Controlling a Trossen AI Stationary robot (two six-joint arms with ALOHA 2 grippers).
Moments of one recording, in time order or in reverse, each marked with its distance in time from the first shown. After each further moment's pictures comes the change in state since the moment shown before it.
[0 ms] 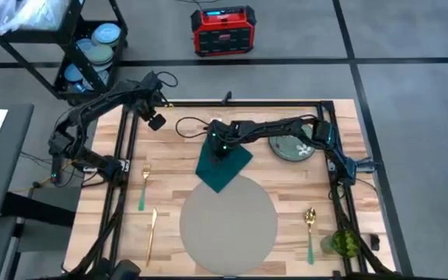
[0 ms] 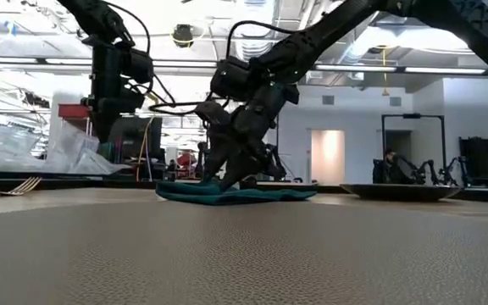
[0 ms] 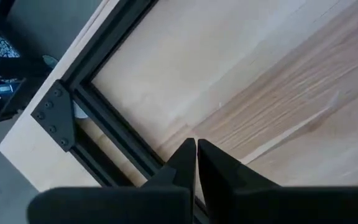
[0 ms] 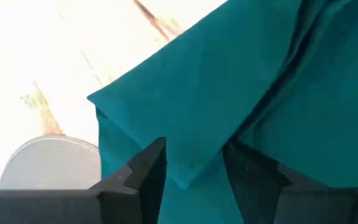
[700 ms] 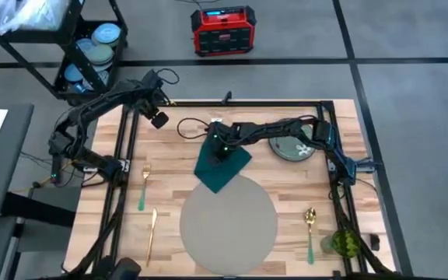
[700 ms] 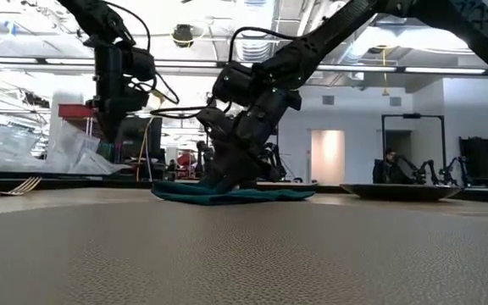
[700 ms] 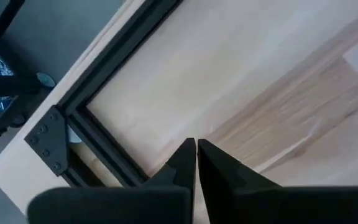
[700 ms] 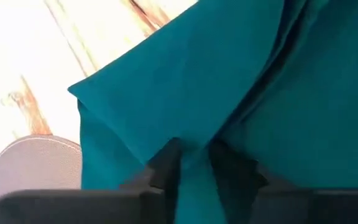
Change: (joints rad) left arm 0.000 0.000 0.000 0.076 0.045 0.003; right arm 0.001 0.000 -0.044 0.061 0.002 -0.034
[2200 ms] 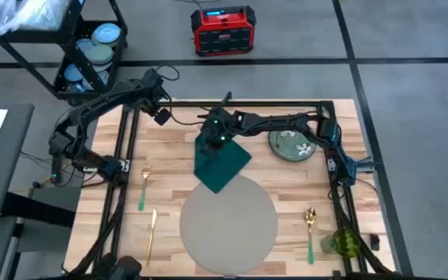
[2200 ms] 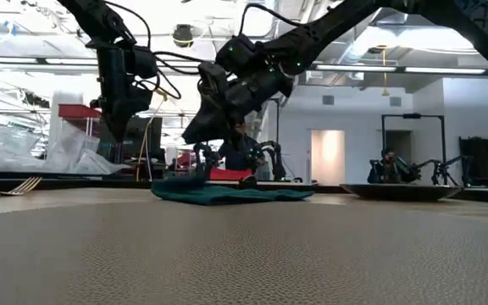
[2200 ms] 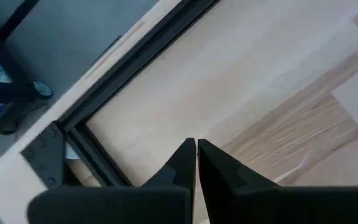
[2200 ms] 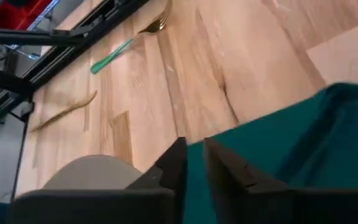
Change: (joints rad) left arm 0.000 0.000 0.000 0.071 0.027 -0.053; right arm -0.052 -0.048 0.065 0.178 -0.164 -0.213
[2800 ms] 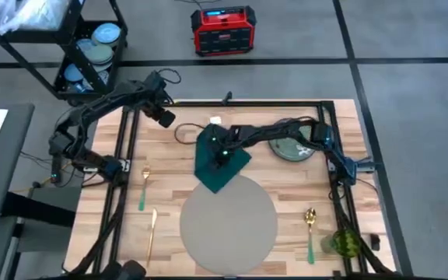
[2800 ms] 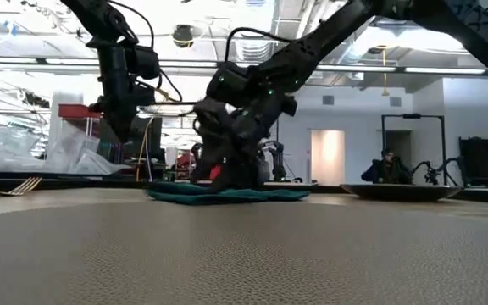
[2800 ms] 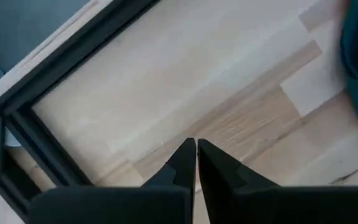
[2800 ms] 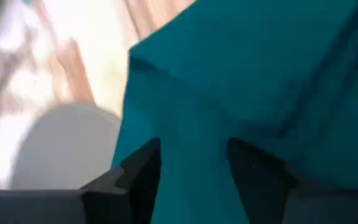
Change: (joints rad) left arm -0.043 0.000 0.000 -0.053 0.098 -0.112; right arm 0.061 0.082 -0.048 -0.106 0.011 0.151
